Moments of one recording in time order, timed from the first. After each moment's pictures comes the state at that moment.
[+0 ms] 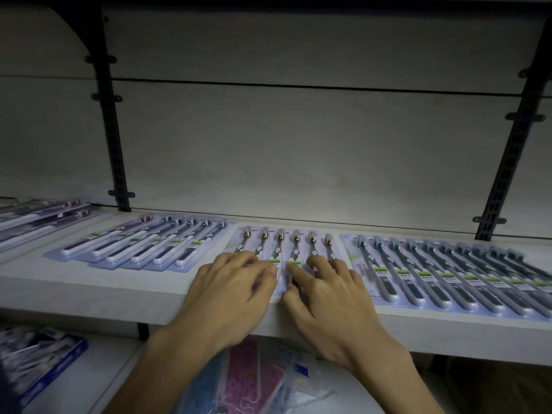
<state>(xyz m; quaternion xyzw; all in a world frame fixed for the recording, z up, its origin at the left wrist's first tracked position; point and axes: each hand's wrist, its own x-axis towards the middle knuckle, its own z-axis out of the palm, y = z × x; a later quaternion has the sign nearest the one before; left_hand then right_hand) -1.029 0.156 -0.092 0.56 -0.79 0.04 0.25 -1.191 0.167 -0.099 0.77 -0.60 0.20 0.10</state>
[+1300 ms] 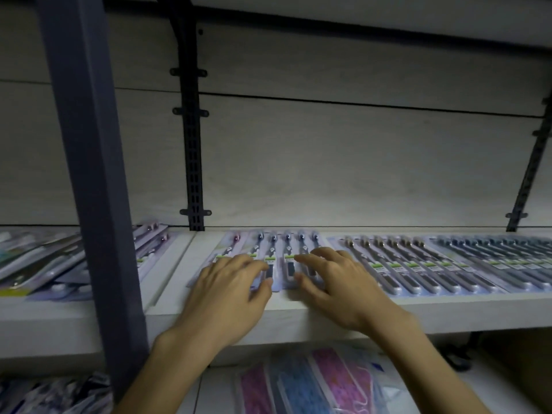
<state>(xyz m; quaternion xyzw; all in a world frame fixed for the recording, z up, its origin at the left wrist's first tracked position) -0.756 0.103 -0.090 0.50 -0.82 0.03 0.27 -0.948 0.126 -0.077 0.75 -0.64 0.18 0.06</state>
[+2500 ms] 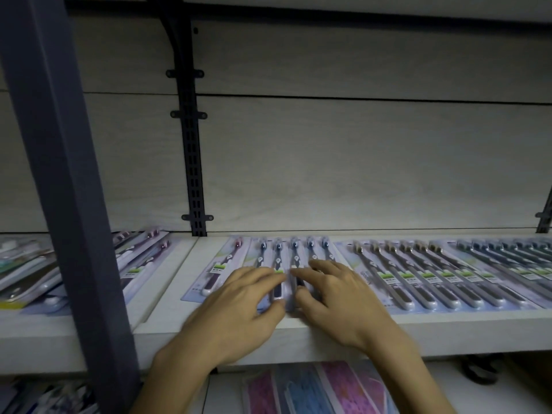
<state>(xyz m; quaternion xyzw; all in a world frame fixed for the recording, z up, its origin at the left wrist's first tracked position) -0.768 0.090 -0.092 0.42 -0.86 -0.05 0.27 -0.952 0.107 -0.092 0.75 -0.62 0.24 0.04</state>
